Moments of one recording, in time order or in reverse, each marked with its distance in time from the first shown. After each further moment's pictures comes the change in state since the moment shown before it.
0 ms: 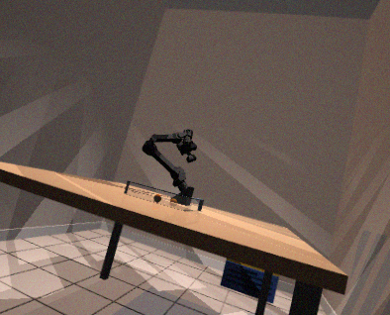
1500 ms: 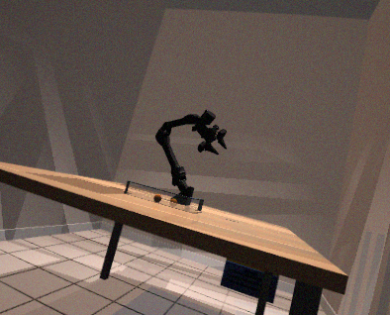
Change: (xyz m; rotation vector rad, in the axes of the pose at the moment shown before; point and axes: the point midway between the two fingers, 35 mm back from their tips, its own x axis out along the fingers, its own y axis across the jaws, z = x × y) arm -0.427 -0.314 -0.015 1.230 -1.175 -0.937
